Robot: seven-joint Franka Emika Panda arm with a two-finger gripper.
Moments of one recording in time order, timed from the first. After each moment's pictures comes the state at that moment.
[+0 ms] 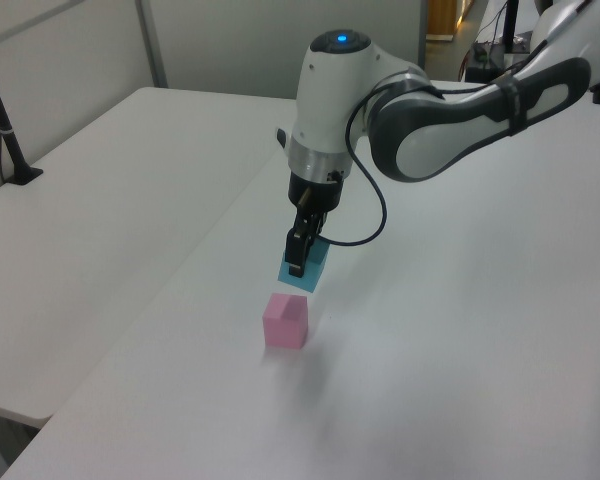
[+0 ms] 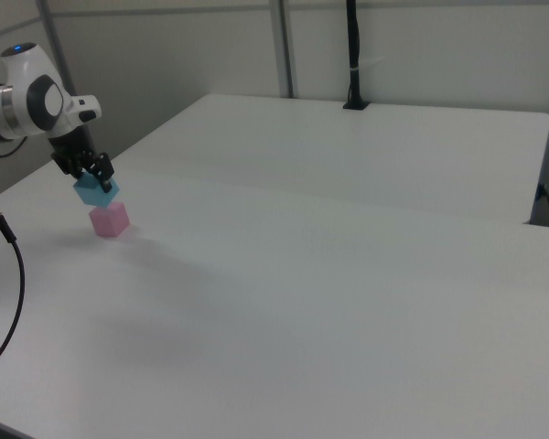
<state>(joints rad) 0.50 0.64 0.01 -1.19 -0.11 2.04 0.43</state>
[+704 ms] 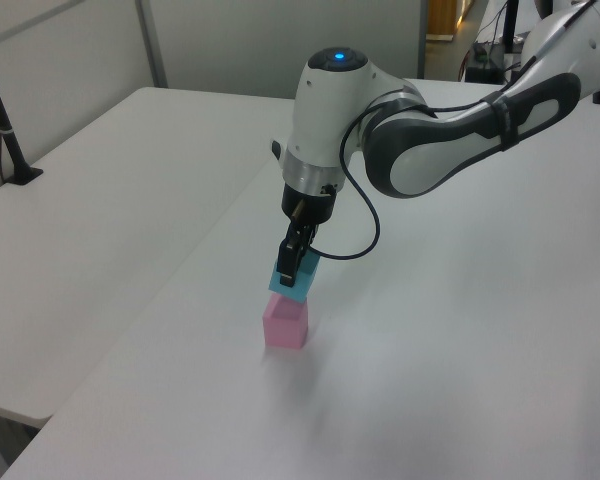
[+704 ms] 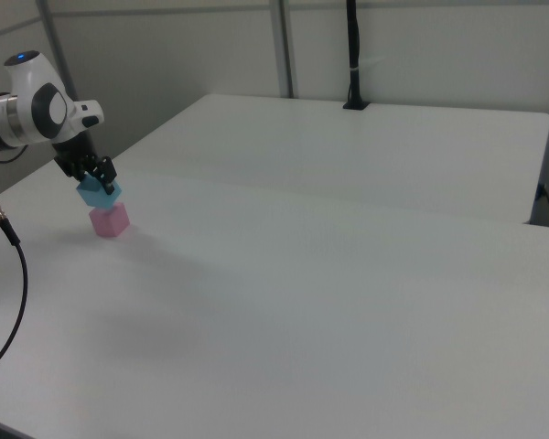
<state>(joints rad) 0.50 0.67 0.01 -1.18 -0.11 2.10 0.43</state>
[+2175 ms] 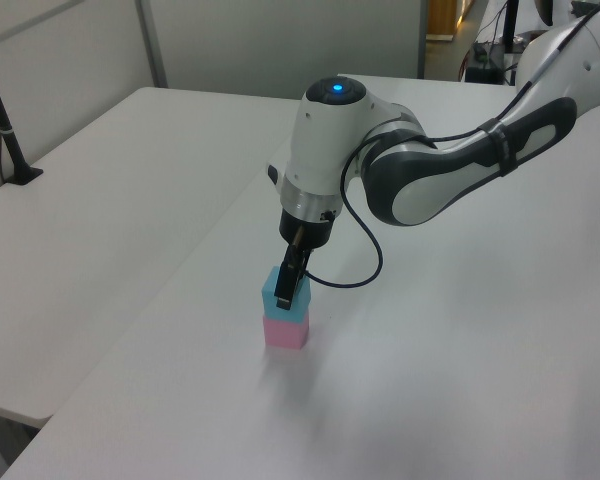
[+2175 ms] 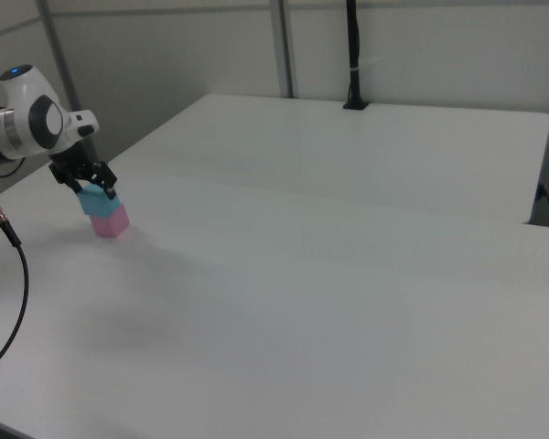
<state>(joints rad) 0.53 0.71 0.02 -1.18 -0.16 2.13 0.43</state>
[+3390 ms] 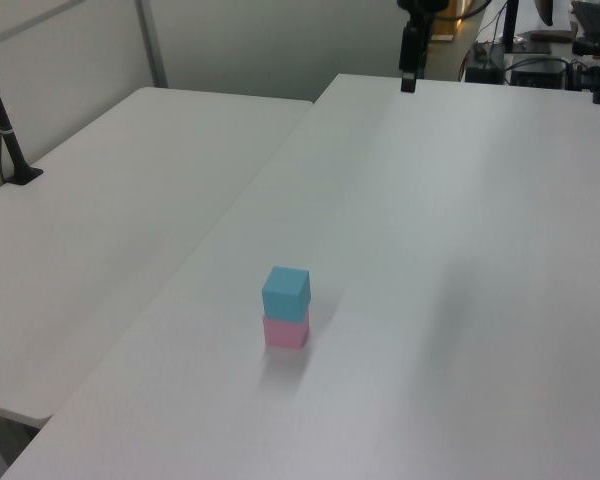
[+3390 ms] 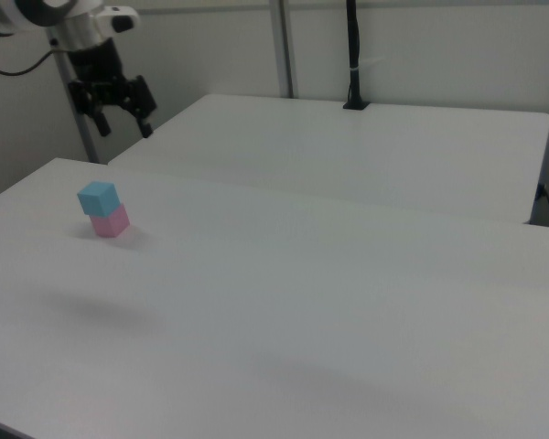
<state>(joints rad) 0.20 0.13 0.01 -1.39 -0.07 1.61 0.09</state>
